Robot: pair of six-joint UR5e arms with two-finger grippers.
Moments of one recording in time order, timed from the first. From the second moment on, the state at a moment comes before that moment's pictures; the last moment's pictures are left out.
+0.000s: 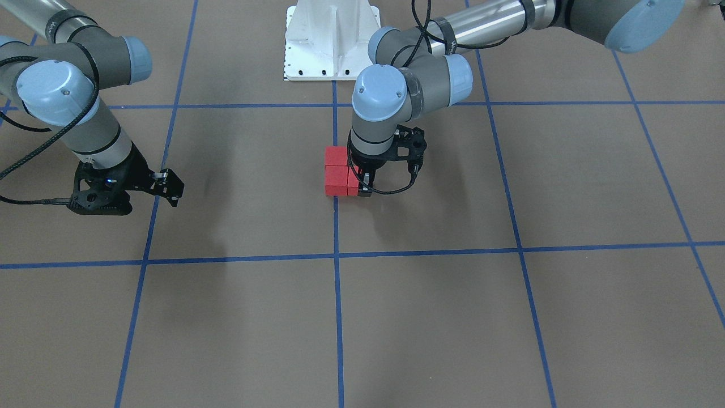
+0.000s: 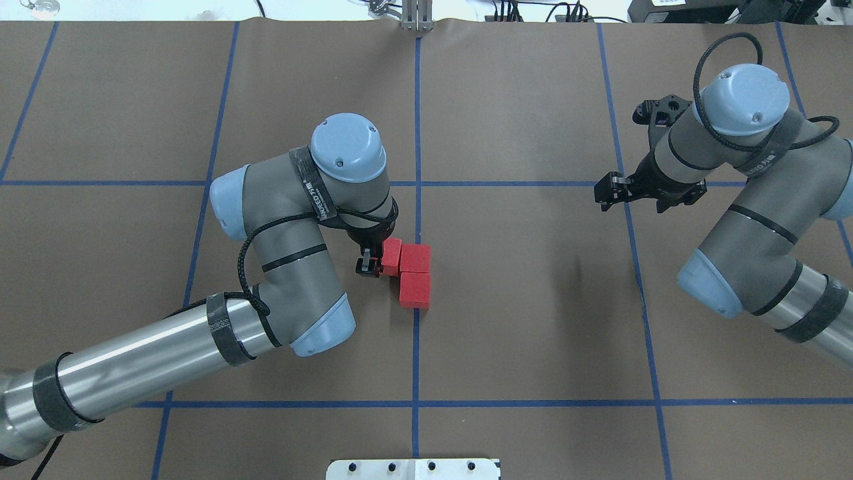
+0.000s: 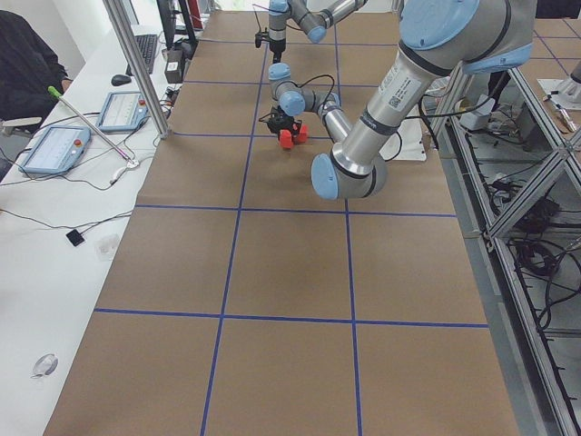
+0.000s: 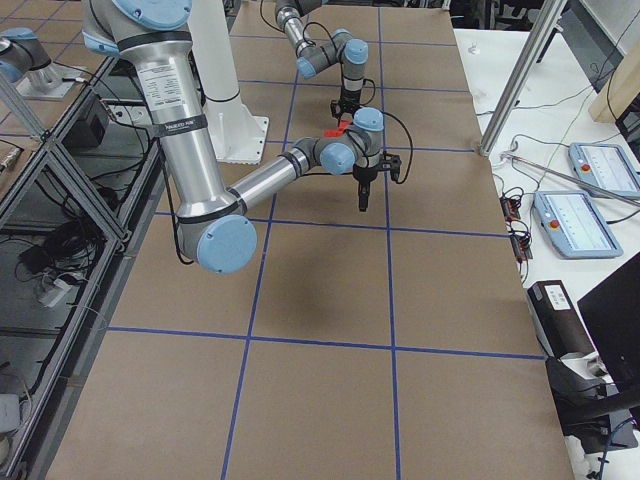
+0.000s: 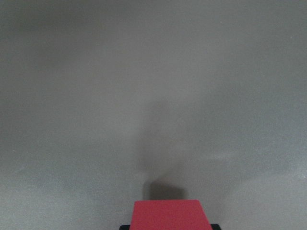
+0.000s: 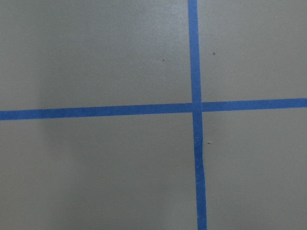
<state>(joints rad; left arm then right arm) -0.55 -2.39 -1.44 -1.61 -2.00 -2.61 0.83 -1.27 1.77 -1.48 2.04 0.97</state>
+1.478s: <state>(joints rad) -0.54 -2.39 -1.44 -1.62 -2.00 -2.63 0.83 -1.27 1.77 -1.48 2.04 0.97</state>
